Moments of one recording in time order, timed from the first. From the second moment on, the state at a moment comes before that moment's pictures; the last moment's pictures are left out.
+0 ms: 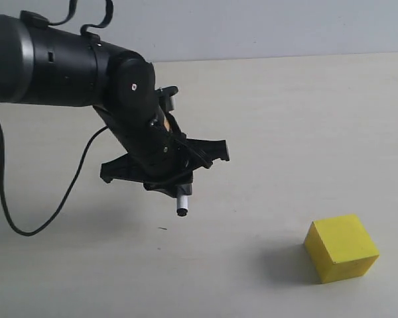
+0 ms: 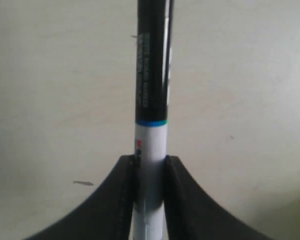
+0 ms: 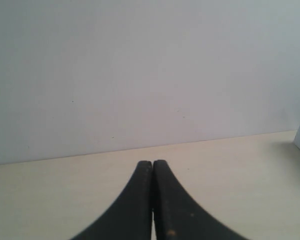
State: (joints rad) left arm -0.78 1.92 -1.23 -0.14 0.69 -0.68; right arm -0.12 0.01 0.00 0.06 0.06 0.04
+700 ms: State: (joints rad) left arm -0.77 2.13 -1.40 -0.15 0.70 -0.68; right arm -0.12 0.01 0.00 0.06 0.06 0.04
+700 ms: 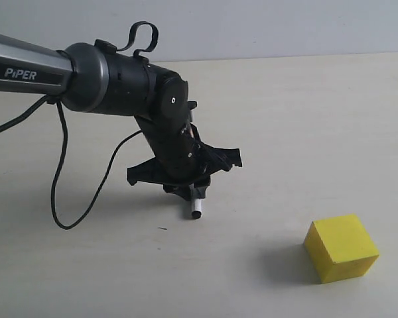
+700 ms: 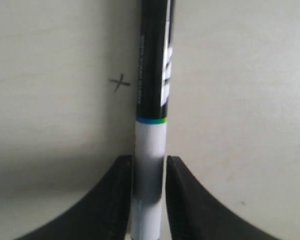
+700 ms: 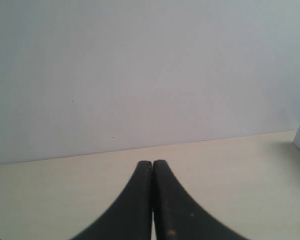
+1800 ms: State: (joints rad) left arm -0.77 1.72 -1.21 0.04 0.74 -0.56; right arm -0.12 0.01 0.00 0.06 0.06 0.04
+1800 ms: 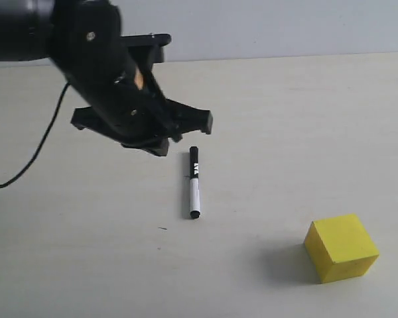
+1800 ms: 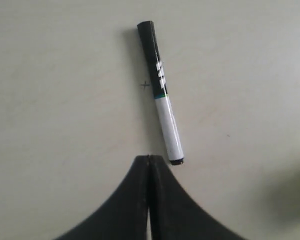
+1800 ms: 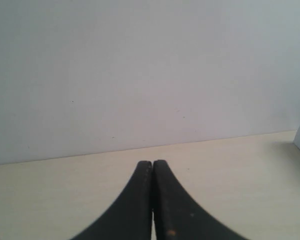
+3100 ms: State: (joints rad) left arm -0.37 0.11 -0.14 0.11 0.21 -0.21; right arm -0.12 0.01 0.00 0.06 0.06 0.04
